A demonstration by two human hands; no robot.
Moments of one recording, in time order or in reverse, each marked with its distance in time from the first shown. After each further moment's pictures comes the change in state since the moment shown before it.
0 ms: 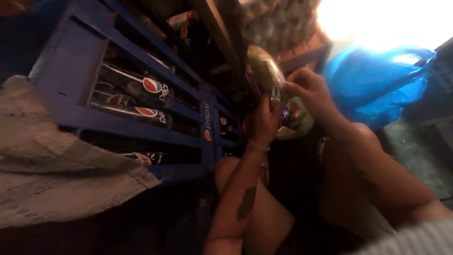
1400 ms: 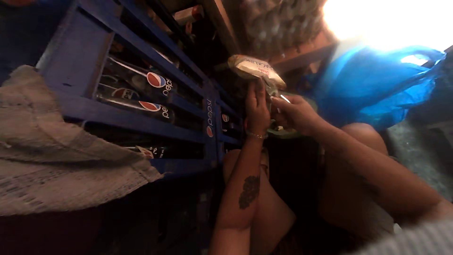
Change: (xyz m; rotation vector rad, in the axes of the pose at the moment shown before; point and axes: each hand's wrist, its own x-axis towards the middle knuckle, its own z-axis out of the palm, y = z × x) left_hand 0.022 0.000 -0.006 -0.356 0.281 0.083; right_hand -0.020 -0.002 0.037 0.411 -0.282 0.521
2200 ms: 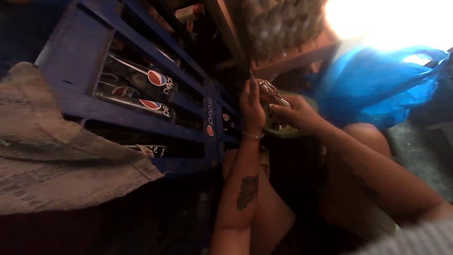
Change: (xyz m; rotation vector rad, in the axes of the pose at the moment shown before) left_hand 0.003 -0.002 -0.014 -0.114 0.008 -0.044; right_hand 0.001 0.004 -0.007 -0.320 -0.022 -0.144
